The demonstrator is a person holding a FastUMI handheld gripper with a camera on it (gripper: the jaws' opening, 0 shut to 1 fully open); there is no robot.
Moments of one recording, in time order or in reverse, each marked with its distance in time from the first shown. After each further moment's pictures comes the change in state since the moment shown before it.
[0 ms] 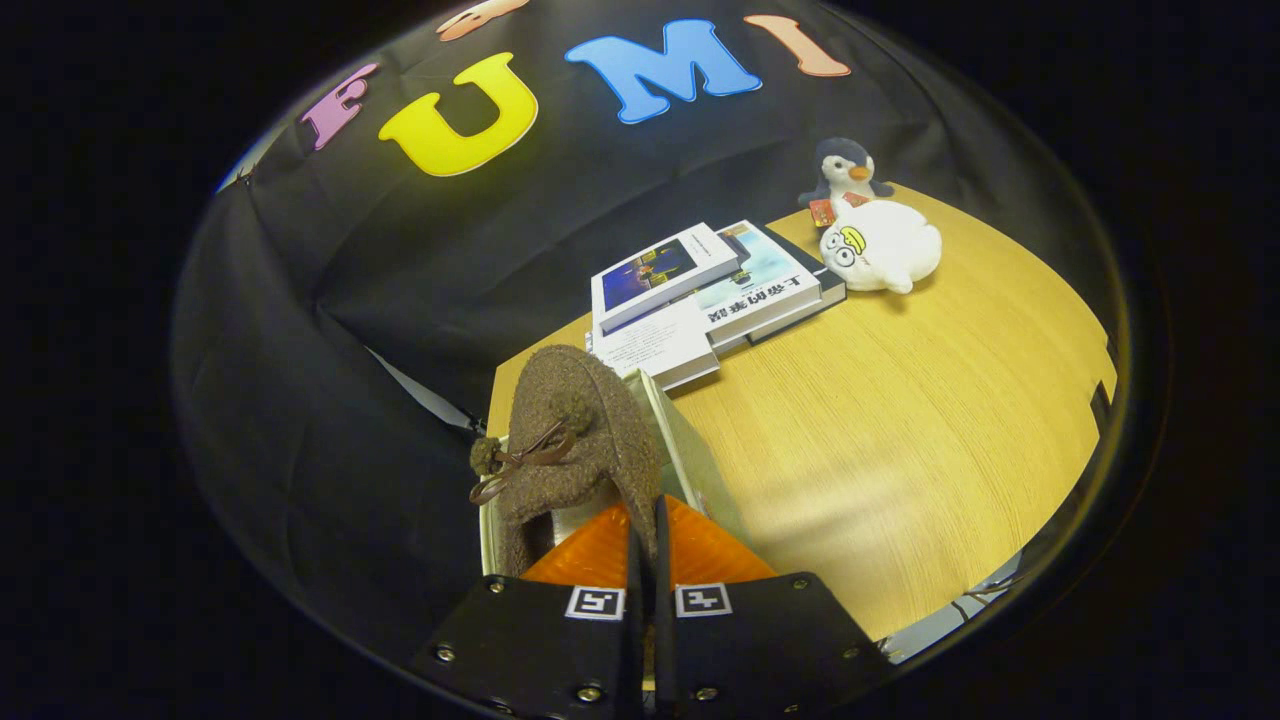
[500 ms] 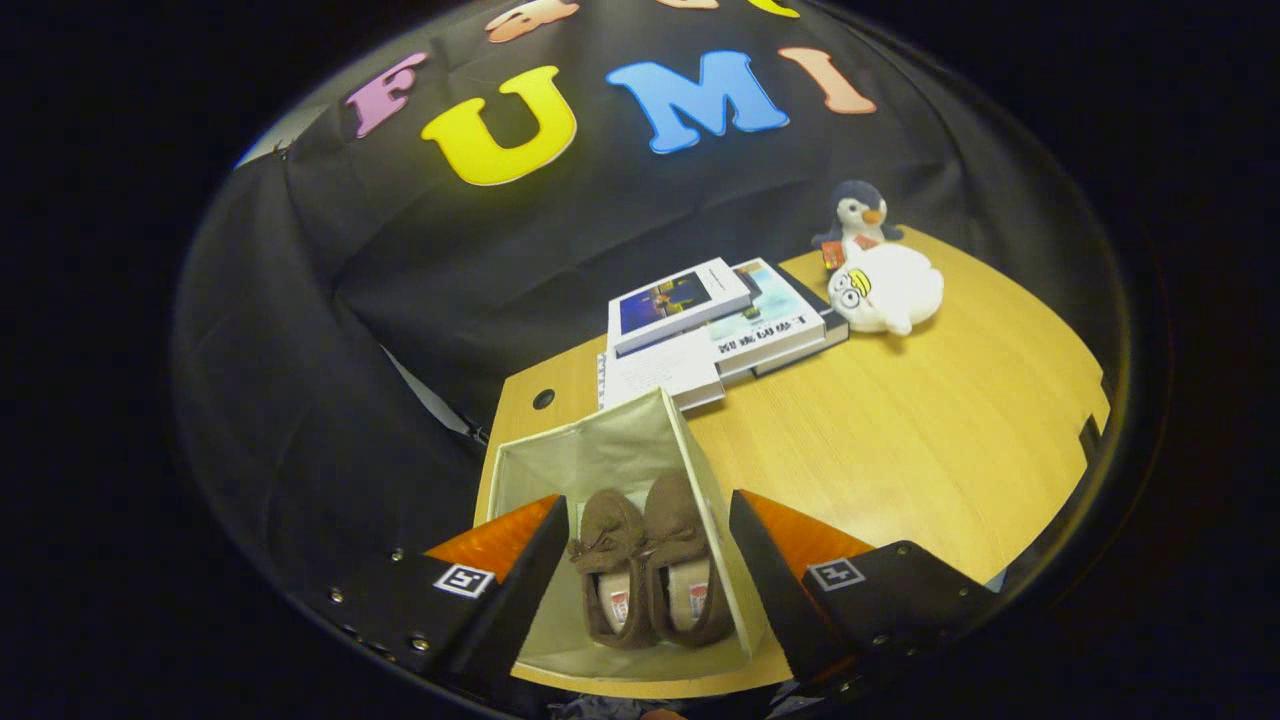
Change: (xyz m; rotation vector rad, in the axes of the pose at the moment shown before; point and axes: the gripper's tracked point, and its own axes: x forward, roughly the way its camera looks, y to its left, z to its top) arm -0.026 0.008 0.017 -0.127 -0.139 0.006
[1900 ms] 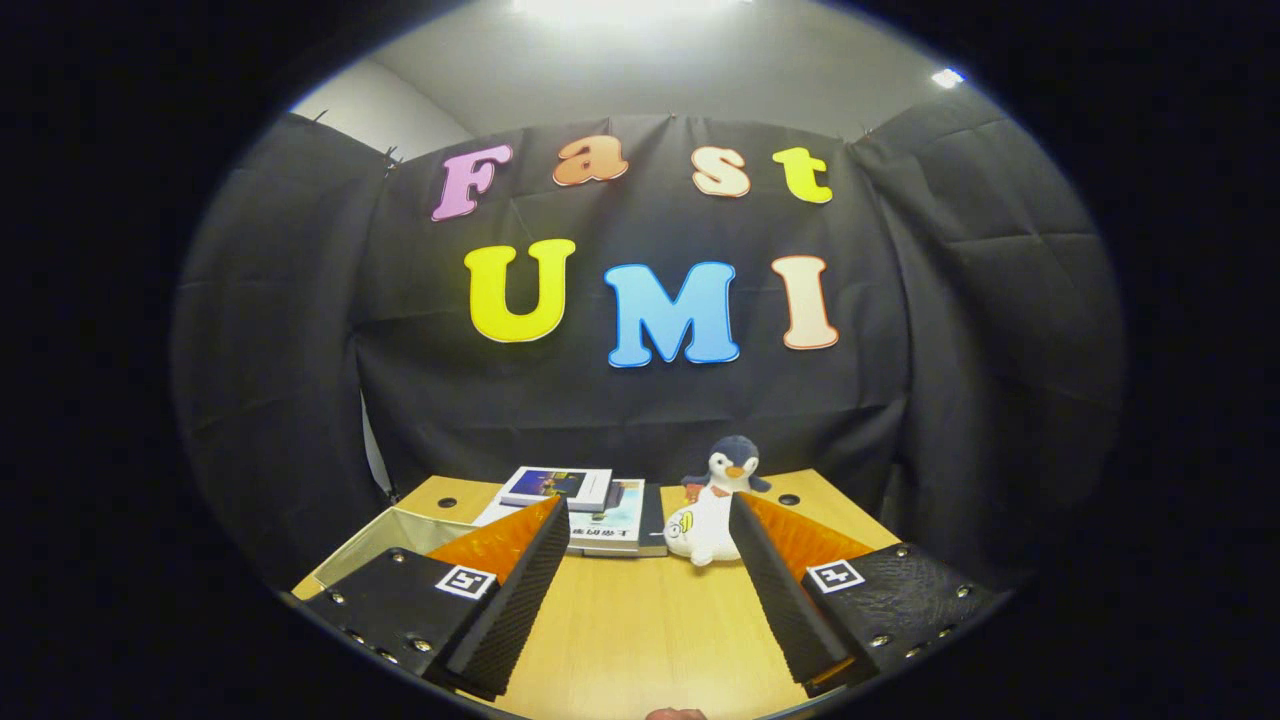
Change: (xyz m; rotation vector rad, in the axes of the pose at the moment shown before) arm -0.172 -0.192 0.149 -0.350 -0.555 -0.084
